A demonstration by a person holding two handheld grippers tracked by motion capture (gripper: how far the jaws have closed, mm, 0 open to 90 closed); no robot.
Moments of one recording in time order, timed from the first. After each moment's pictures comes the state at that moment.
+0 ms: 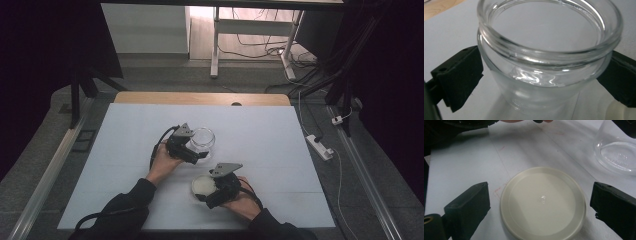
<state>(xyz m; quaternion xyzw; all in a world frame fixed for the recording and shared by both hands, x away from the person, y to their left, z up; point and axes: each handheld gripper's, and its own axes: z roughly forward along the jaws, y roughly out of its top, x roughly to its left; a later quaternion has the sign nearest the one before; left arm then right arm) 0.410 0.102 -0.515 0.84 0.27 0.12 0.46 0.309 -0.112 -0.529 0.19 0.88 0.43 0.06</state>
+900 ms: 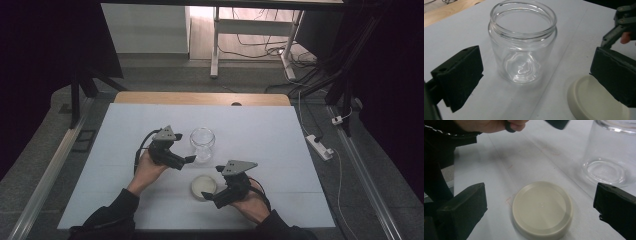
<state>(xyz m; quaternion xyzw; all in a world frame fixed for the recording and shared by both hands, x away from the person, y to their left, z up) 0.363 0.141 -0.485 0.82 0.27 0.10 0.48 0.300 -0.135 -0.499 0.19 0.85 0.48 0.06</state>
